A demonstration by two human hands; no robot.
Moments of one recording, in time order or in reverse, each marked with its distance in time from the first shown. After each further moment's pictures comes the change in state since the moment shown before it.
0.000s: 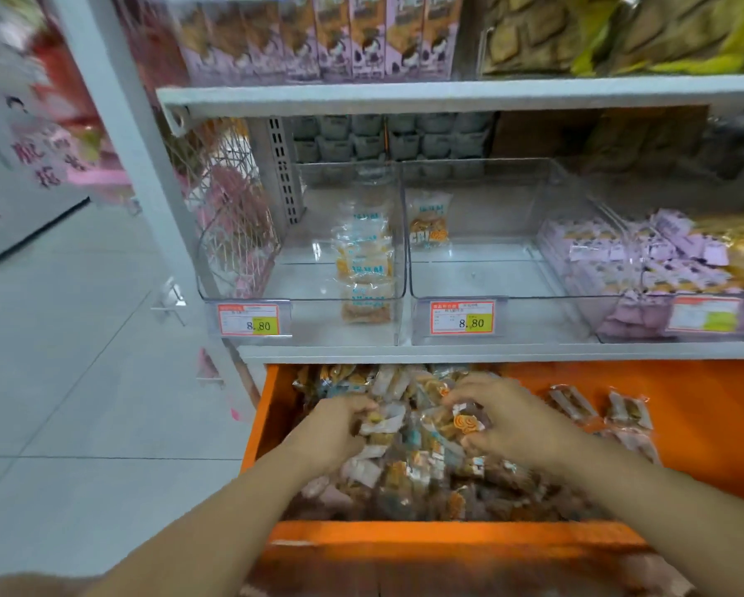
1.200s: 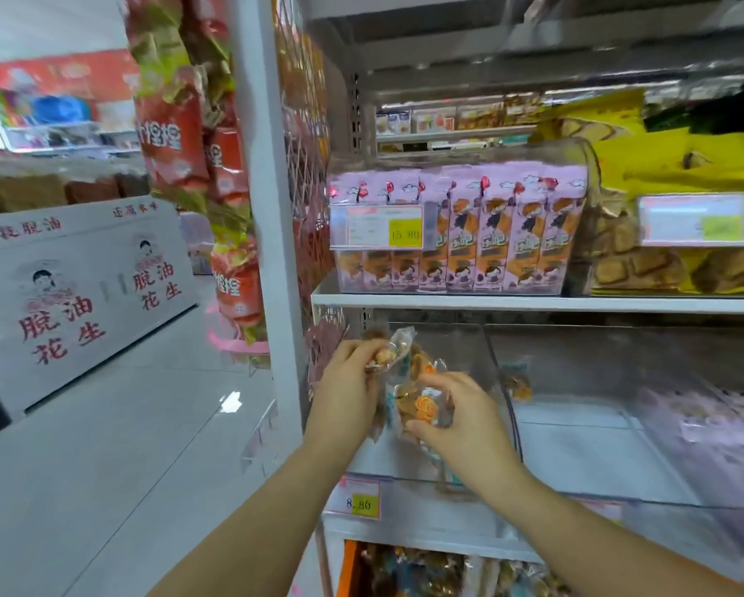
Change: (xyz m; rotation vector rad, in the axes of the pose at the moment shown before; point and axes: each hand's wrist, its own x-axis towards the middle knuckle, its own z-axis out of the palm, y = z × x) left_hand 0.020 0.027 -0.213 -0.041 0.901 0.262; right_hand 0.136 -0.160 -0.075 0.399 0.599 -0.132
